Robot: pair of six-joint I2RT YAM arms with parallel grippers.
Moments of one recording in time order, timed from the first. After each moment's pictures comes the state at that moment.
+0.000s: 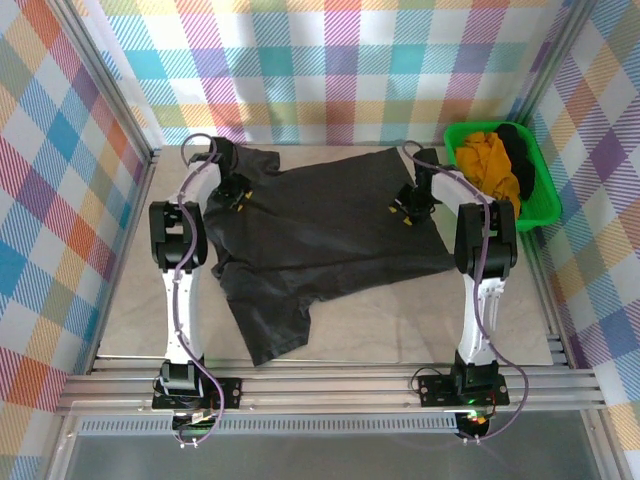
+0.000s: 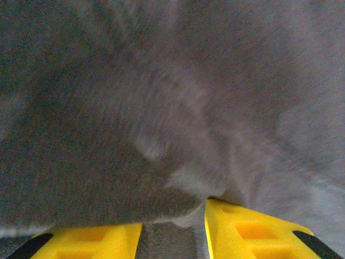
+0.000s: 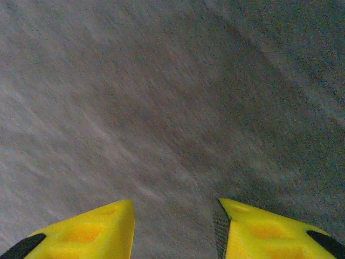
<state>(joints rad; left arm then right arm) -0.03 2.48 2.18 -0.91 0.15 -0.99 0.14 2.22 1.74 -0.76 -0.24 0.78</state>
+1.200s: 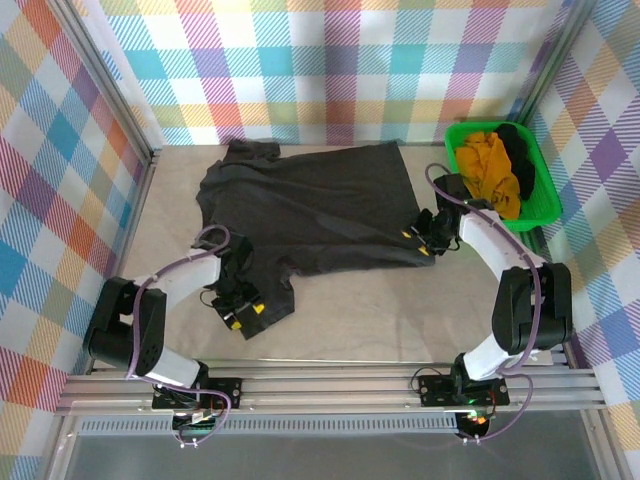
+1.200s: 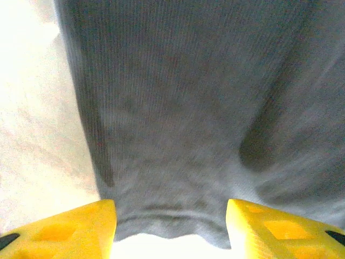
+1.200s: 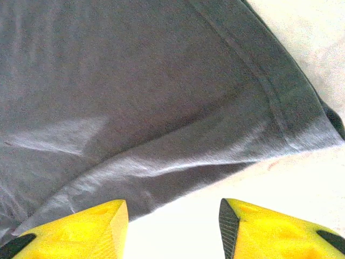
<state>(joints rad) -0.34 1.48 0.79 -0.96 0.22 -0.99 0.15 1.56 1.13 -0.75 -0.24 0.84</state>
